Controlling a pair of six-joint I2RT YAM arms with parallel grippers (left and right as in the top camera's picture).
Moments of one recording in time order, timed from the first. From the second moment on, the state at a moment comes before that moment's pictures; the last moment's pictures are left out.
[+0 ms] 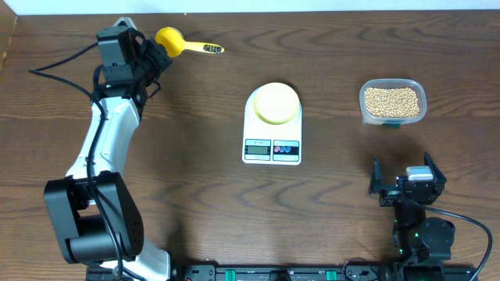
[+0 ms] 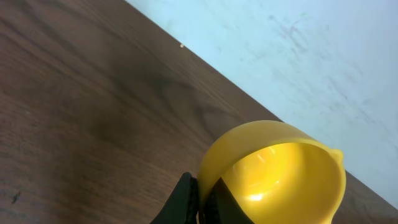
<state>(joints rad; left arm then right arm) 0.11 1.75 1.28 -0.12 0.25 -0.62 0.01 0.01 0.01 -0.07 0.01 -0.14</state>
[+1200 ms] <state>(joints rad) 0.11 1.75 1.28 -0.10 0.25 -0.70 0.01 0.01 0.01 -0.07 0.01 -0.14</state>
